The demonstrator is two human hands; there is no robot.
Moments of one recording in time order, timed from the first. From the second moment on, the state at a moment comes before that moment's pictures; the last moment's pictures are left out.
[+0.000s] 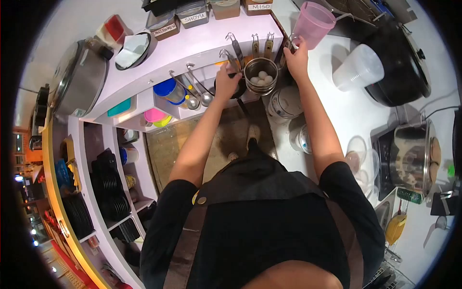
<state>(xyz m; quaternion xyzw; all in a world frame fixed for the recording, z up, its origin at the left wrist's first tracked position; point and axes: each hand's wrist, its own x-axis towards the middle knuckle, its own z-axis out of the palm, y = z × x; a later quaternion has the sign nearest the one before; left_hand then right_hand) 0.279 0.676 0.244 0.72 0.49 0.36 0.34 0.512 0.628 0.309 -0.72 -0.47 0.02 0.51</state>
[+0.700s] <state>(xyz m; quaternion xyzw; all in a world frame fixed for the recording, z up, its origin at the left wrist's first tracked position) 0.345 0.751 0.211 0.47 0.29 0.51 0.66 0.552 0.620 0.422 -0.68 -0.38 0.11 0.61</state>
